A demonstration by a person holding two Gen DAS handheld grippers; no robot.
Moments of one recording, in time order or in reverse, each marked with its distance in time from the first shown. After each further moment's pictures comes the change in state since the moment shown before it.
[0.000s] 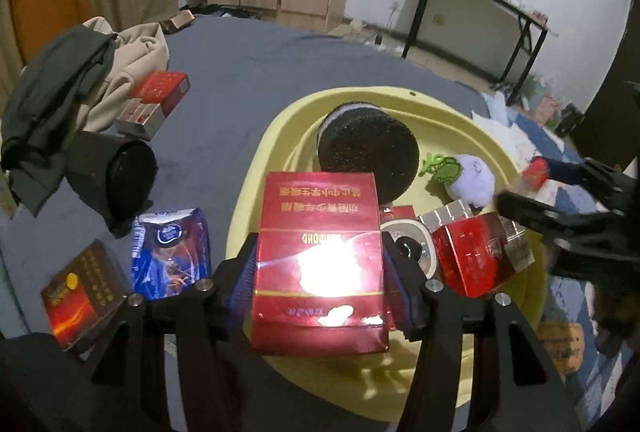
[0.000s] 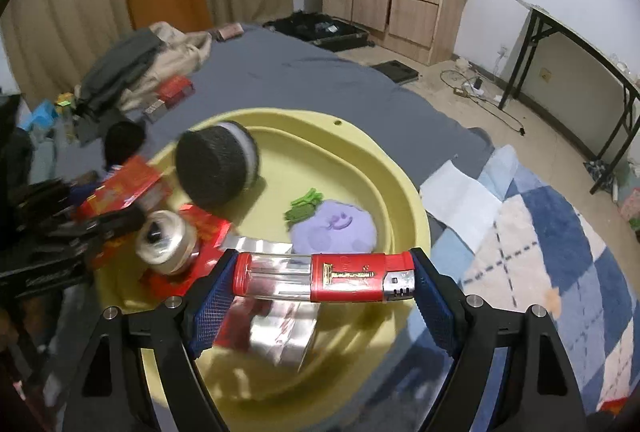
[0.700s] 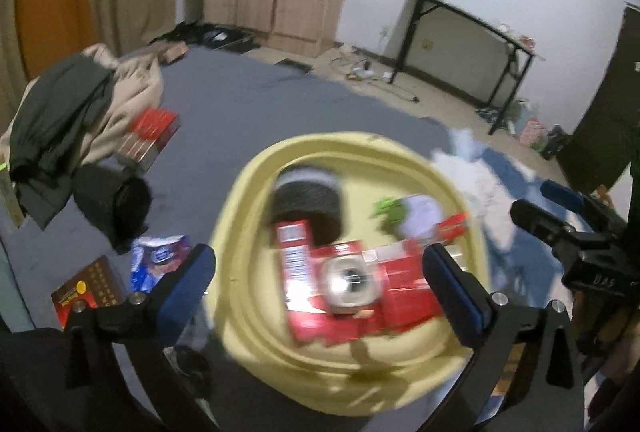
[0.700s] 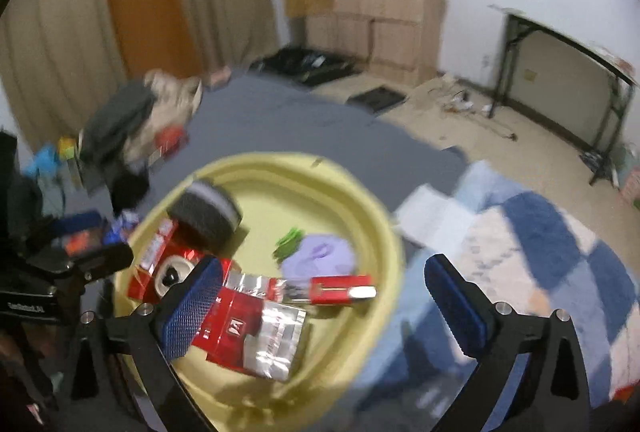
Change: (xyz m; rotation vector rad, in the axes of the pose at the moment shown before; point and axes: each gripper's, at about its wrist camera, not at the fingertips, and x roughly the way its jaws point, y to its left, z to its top) left arm -0.052 -0.038 0.026 -0.019 -0.075 -0.056; right arm -0.063 -0.043 -0.012 0.174 -0.198 0.005
